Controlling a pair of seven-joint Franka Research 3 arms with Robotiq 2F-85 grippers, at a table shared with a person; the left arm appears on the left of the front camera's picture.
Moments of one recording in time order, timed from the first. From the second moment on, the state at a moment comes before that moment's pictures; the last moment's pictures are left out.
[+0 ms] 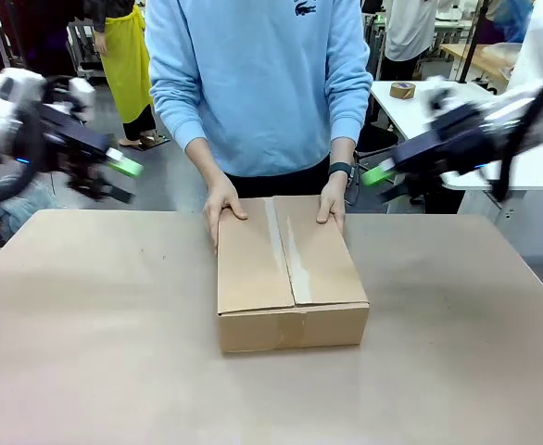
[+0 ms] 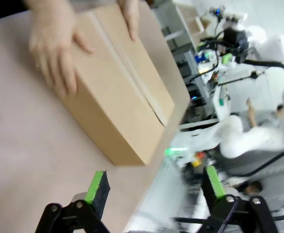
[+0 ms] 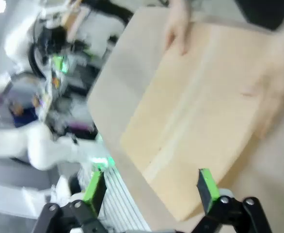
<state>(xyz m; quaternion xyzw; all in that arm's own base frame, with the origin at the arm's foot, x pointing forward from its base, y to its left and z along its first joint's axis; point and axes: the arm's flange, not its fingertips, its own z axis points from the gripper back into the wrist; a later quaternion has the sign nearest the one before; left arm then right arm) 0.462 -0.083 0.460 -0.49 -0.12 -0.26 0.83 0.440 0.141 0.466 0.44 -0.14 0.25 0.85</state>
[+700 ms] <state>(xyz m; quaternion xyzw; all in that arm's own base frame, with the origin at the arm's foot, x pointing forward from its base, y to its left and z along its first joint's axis) 0.456 -0.130 0.431 -0.44 -0.21 -0.32 0.81 0.453 0.202 0.442 0.37 -0.20 0.45 0.78</state>
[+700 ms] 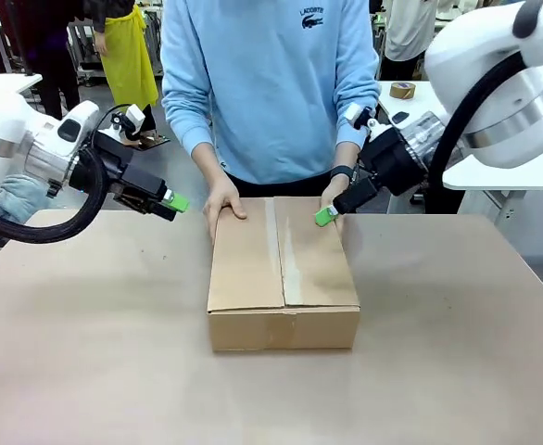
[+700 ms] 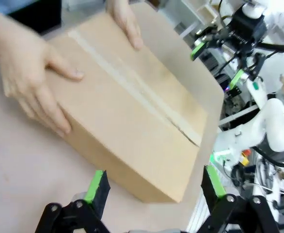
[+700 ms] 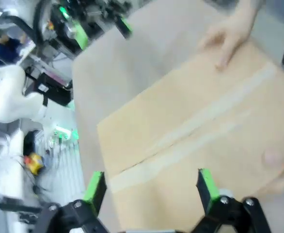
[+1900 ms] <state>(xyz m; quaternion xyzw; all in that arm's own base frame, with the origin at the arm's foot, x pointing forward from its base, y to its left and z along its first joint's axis) 0.428 -0.218 0.400 -0.41 -0.54 -0.57 0.46 0.481 0.179 0.402 0.45 -0.42 0.60 0.51</state>
